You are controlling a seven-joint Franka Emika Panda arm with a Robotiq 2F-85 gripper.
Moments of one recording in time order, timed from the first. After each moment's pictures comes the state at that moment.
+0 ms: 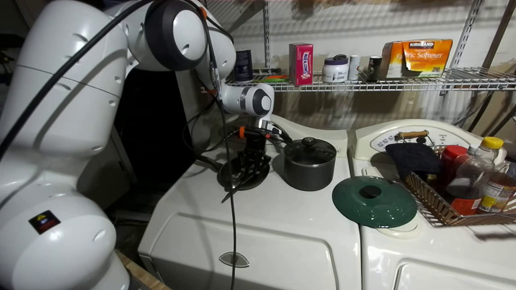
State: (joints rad) arm 0.00 0.63 0.00 -1.72 -0.07 1.84 -0.01
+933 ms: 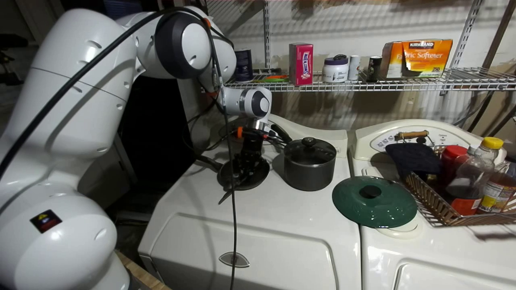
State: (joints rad) arm 0.01 0.69 0.02 -1.65 -0.07 1.74 -0.02
